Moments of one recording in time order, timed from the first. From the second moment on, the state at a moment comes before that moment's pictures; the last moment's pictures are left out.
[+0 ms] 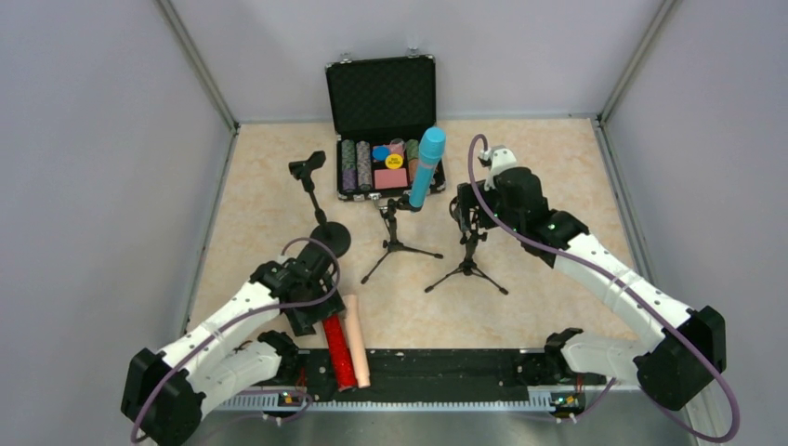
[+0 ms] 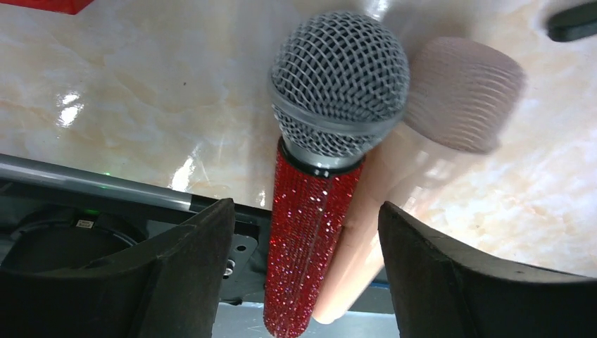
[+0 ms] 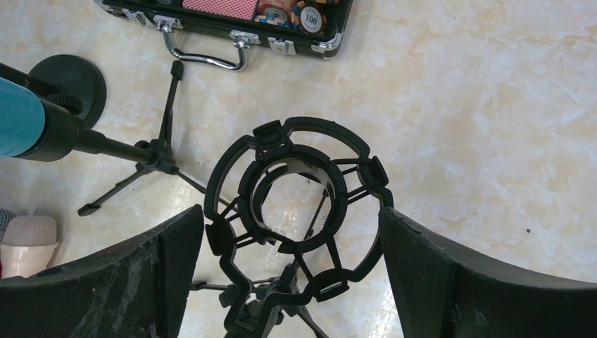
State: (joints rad) left arm -0.55 0.90 0.57 -1.02 -0.02 -1.05; right arm 0.57 1.15 0.96 -0.35 0.10 0.20
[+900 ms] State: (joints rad) left arm -0.56 1.15 0.55 -0.87 -0.12 -1.00; right arm 0.57 1.15 0.96 -0.34 0.10 0.20
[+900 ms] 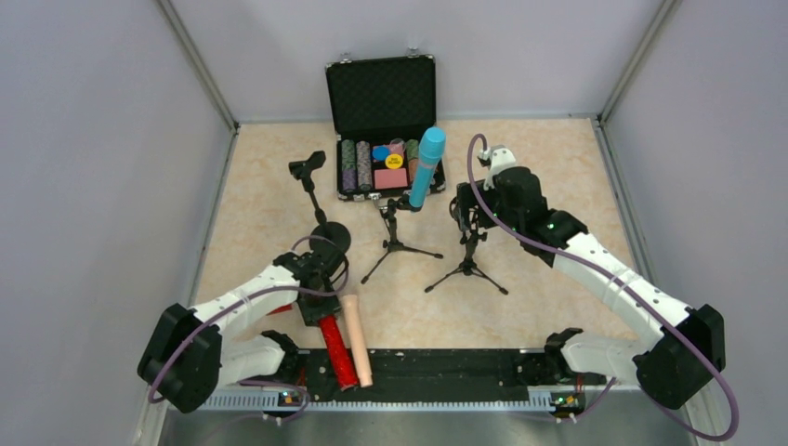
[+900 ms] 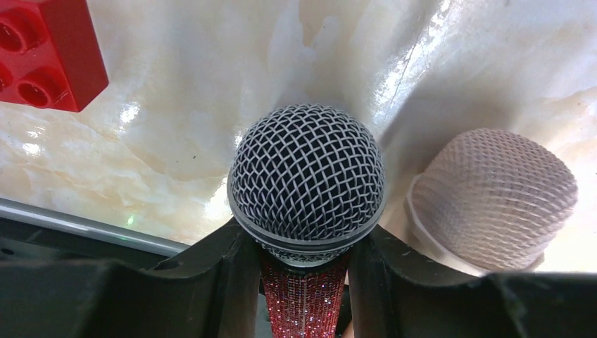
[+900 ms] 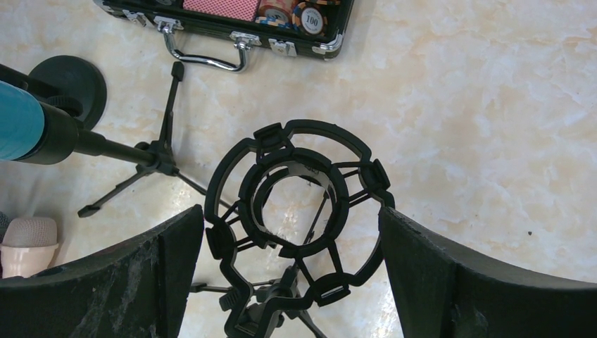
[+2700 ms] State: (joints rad) left arm -0.56 0.48 0.54 -0.43 -0.25 -0.95; right arm 0.57 1.08 0.93 -0.27 -0.06 0.21
